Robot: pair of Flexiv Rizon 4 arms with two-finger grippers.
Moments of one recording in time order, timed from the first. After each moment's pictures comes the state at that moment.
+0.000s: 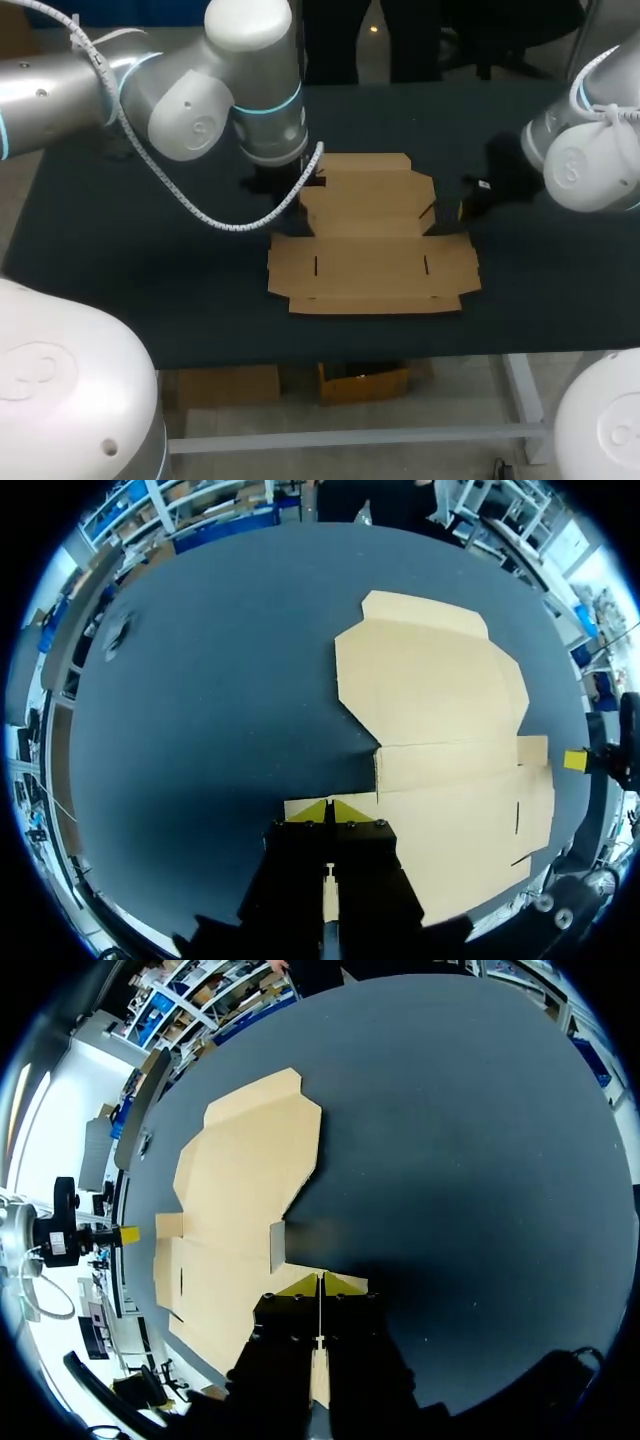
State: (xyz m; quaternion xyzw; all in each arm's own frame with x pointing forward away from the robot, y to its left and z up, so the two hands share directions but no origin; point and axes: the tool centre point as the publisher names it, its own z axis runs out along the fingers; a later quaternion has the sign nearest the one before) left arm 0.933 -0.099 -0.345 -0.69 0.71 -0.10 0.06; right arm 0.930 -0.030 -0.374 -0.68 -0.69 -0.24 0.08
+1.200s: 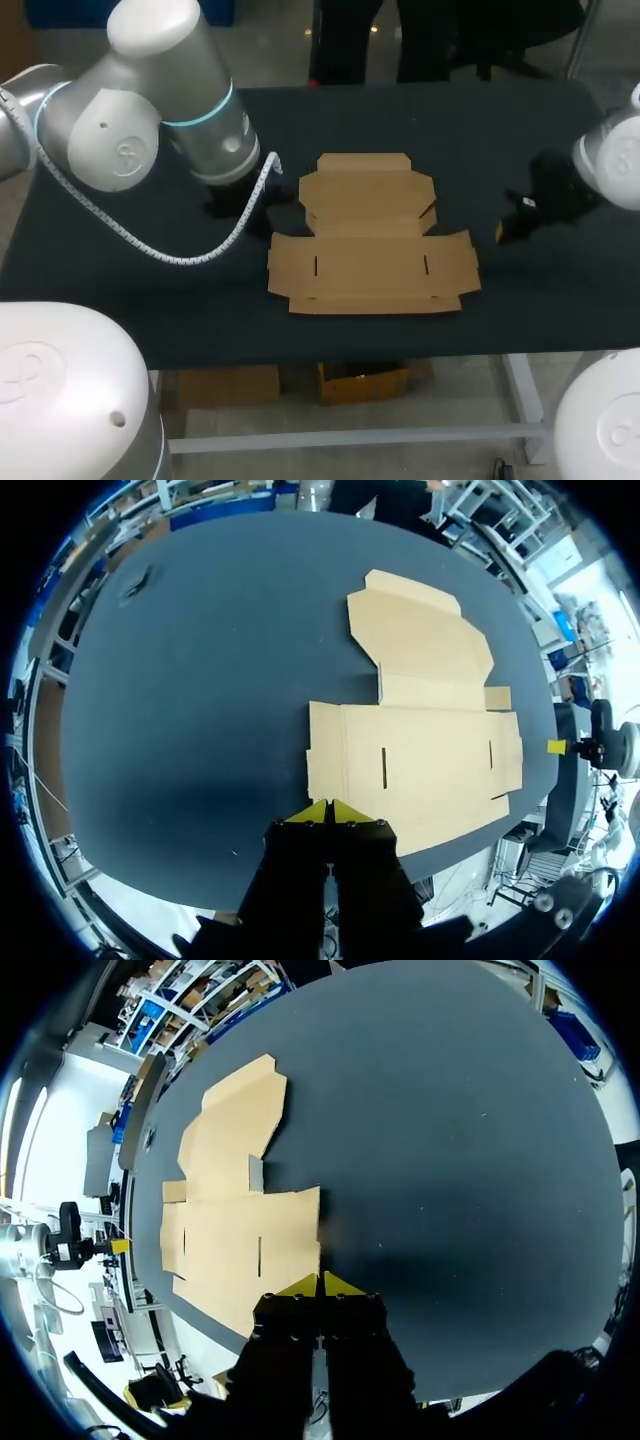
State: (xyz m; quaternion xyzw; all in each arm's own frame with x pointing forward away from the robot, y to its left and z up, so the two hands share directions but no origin) left arm 0.850 -0.069 -0.318 -0.70 0.70 -0.13 -0.01; right arm 0.861 -0.074 -0.357 -0.70 -0.67 -0.23 0.11
